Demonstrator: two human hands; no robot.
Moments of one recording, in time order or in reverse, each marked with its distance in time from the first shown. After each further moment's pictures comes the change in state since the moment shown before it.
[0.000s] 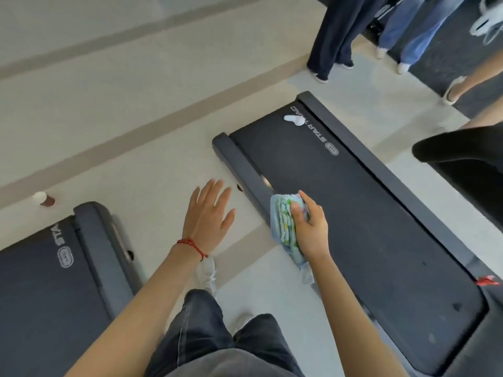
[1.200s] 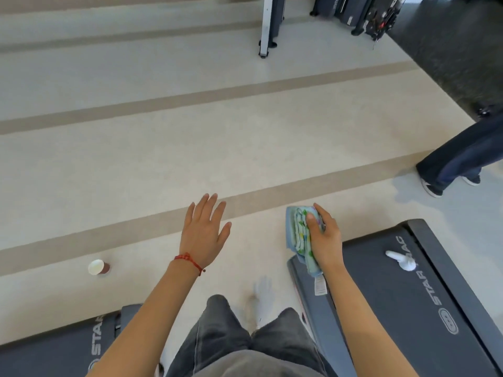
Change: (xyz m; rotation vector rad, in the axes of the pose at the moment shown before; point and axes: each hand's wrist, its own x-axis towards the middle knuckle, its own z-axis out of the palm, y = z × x) left_hand 0.367 -0.479 -0.078 0.067 0.118 -0.384; right_hand 0.439 -0.314 0.401 0.006 -0.263 -0.158
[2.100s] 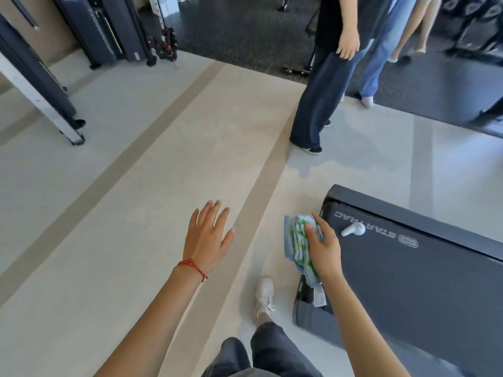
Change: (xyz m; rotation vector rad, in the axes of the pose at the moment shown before) left_hand 0.453 0.109 0.073 -0.116 -0.183 0.875; right_hand 0.245 -0.048 -0.047 0.197 0.810 0.335
